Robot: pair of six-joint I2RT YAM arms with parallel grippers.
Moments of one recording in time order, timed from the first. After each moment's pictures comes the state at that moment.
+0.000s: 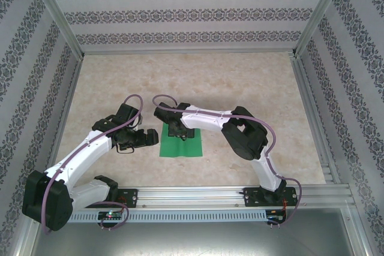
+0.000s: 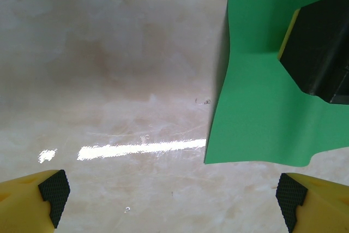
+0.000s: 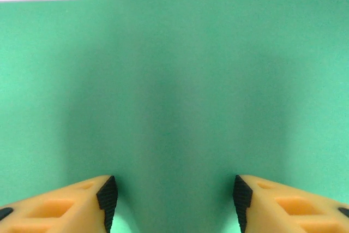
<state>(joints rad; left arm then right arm) -0.34 1.11 0.72 -0.82 0.19 -0.52 0.95 2.14 1.57 -0.85 0.20 1.03</state>
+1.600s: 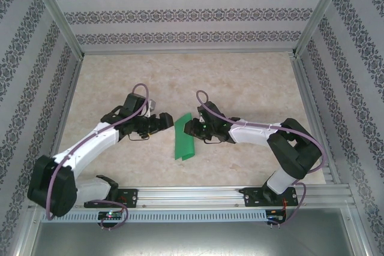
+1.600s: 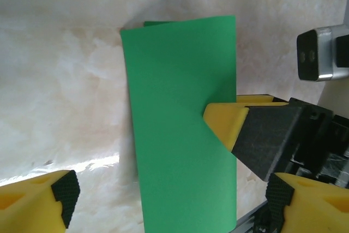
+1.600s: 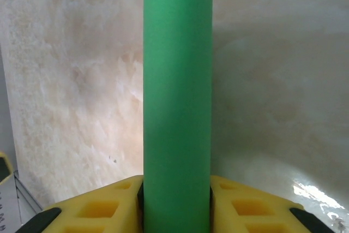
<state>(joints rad) -0.41 1.25 0.79 -0.48 0.43 -0.74 0.74 1.63 0.78 0.02 -0.30 0.99</state>
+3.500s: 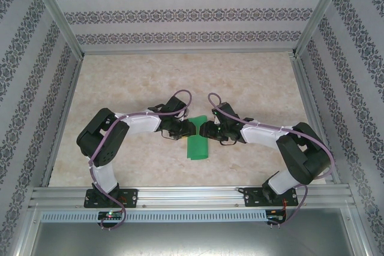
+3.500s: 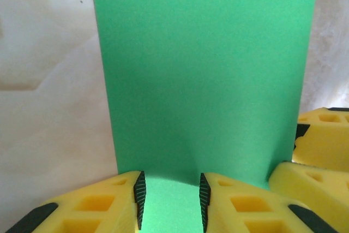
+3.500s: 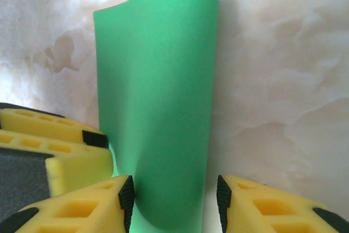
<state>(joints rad) -0.63 1.82 1.00 -0.25 0.42 -0.79 0.59 1.54 0.69 -0.12 -0.27 0.77</state>
